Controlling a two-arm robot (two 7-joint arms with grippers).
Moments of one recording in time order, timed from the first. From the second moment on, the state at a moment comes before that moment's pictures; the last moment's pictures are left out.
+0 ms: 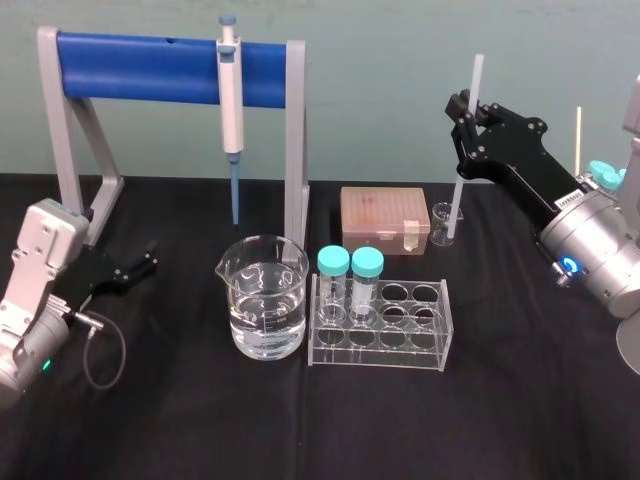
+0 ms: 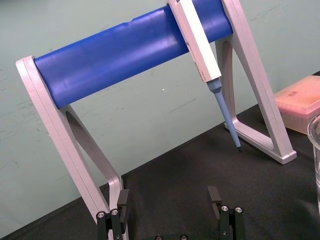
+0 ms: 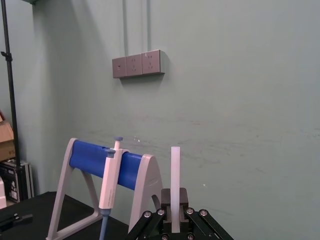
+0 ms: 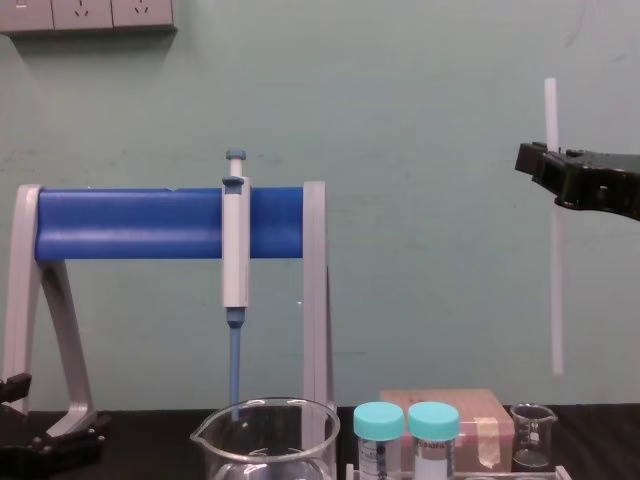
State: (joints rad) left arm -0.20 0.60 0.45 -1.41 -0.25 -0.12 0.03; right arm 0.22 0.36 -0.21 -1.64 0.43 -0.04 0.34
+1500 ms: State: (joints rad) left arm -0.20 0.60 0.45 -1.41 -0.25 -0.12 0.03; right arm 0.23 0.36 -0.22 -1.64 0.44 -0.04 0.34
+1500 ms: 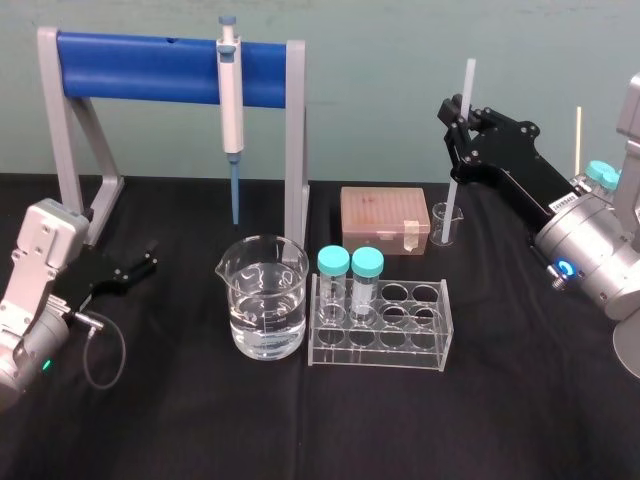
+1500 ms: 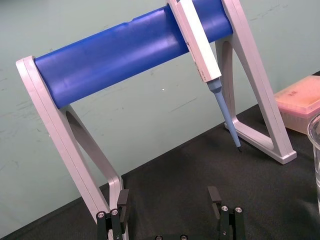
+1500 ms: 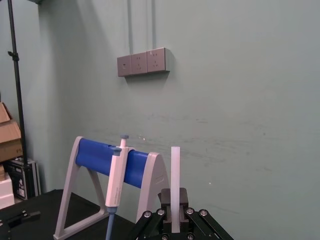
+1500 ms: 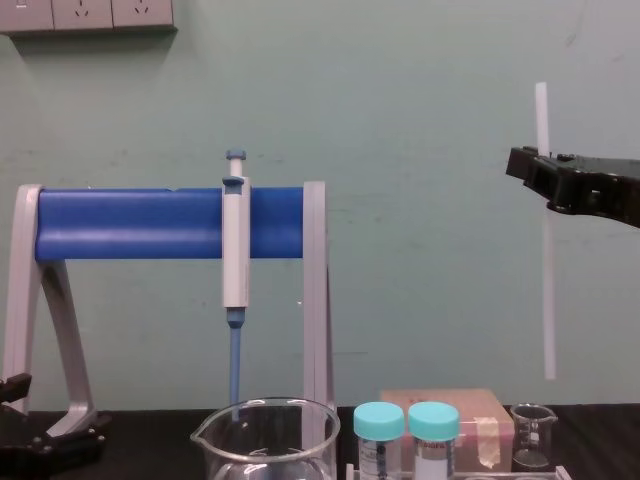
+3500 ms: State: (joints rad) left arm -0.20 0.60 0.45 -1.41 -0.25 -0.12 0.03; right arm 0.22 0.36 -0.22 -1.64 0.44 -0.04 0.34
